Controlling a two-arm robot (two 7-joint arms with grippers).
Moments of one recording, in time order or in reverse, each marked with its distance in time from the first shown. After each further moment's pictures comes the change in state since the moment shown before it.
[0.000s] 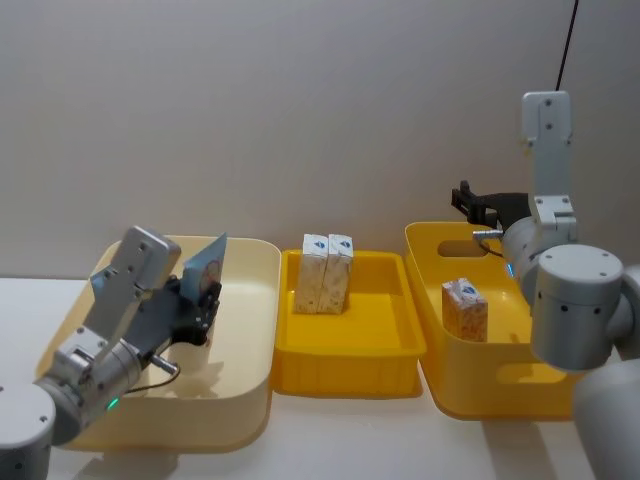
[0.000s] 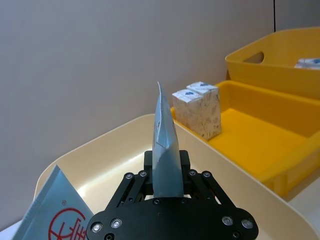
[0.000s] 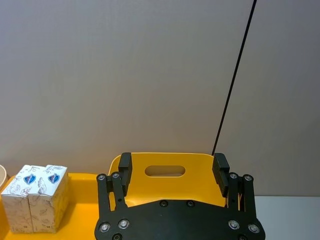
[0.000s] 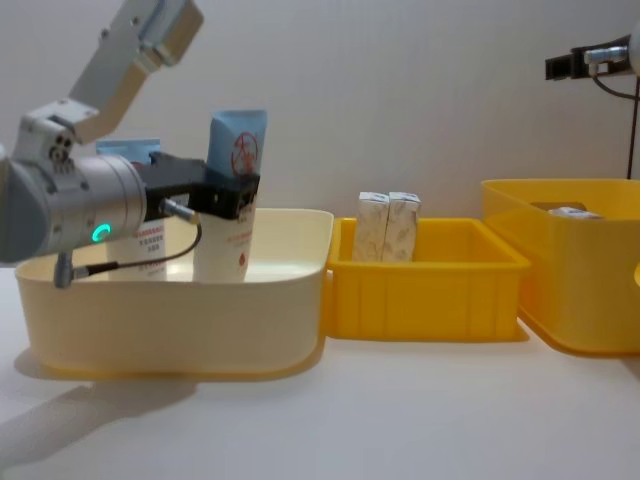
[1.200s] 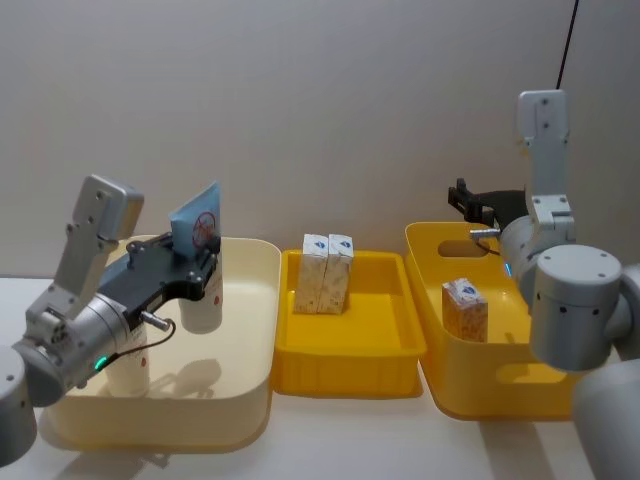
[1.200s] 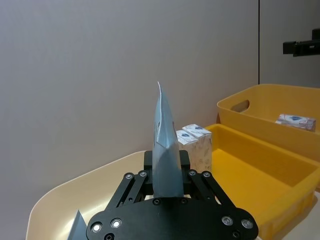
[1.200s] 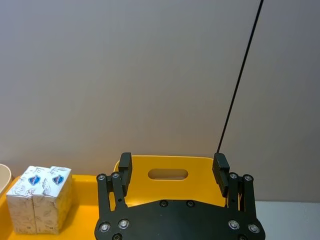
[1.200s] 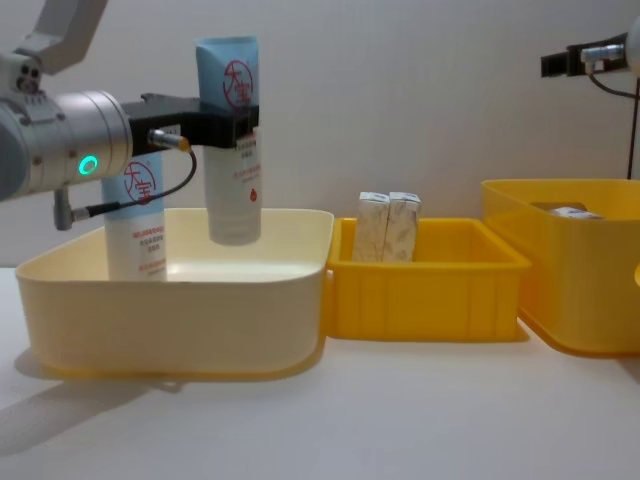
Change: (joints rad) left arm -0.031 -0.028 -0.089 -0.005 -0.101 -0.023 -0.108; right arm 0.000 0.003 -0.008 0.000 -0.003 -0.014 0.011
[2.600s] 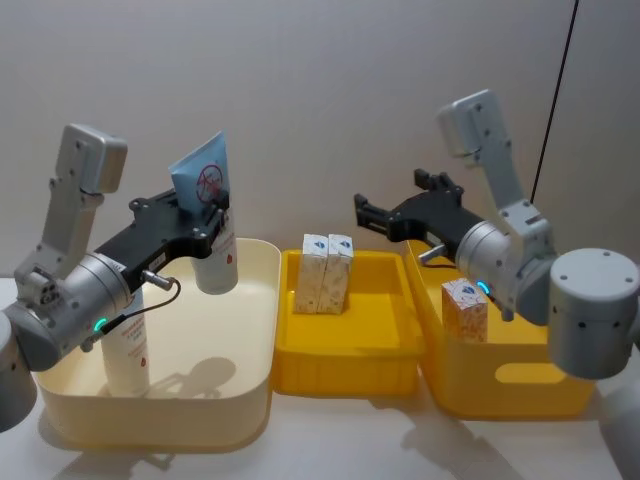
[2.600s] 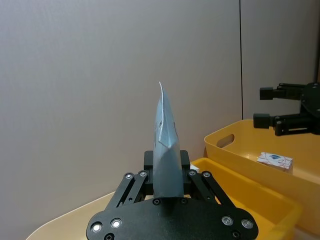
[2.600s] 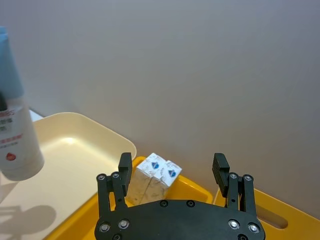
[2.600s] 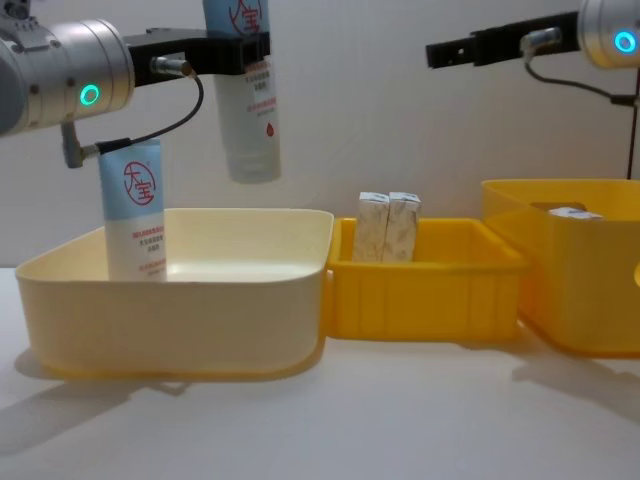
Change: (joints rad) left arm -0.038 -0.004 -0.017 -0.042 -0.083 0.007 -0.039; right arm -0.029 0.128 -0.130 -0.115 0.062 -0.054 0.453
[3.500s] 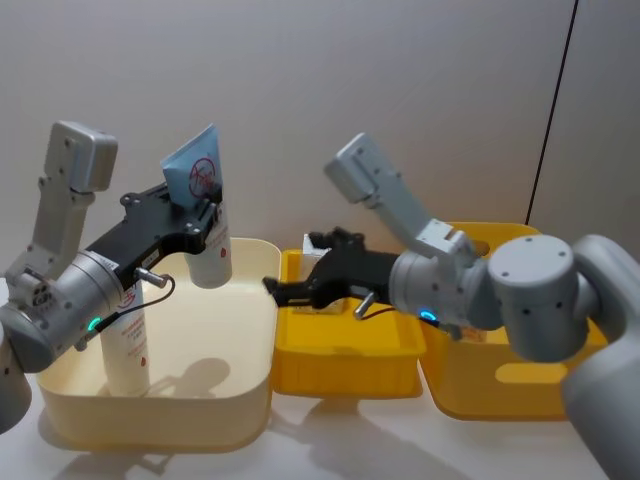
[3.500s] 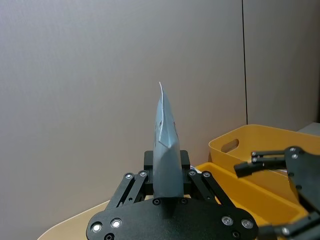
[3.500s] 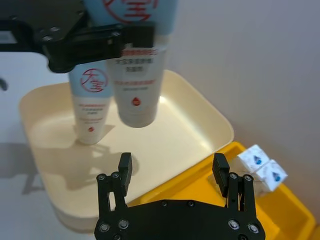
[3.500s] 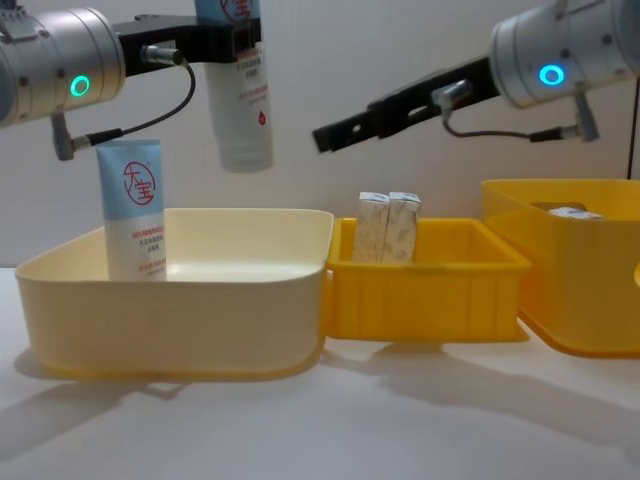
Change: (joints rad) left arm 0.025 0.005 -0.015 -0.045 0.011 -0.006 0.023; right arm 0.111 0.041 -0.204 0.087 0.005 0.065 0.309
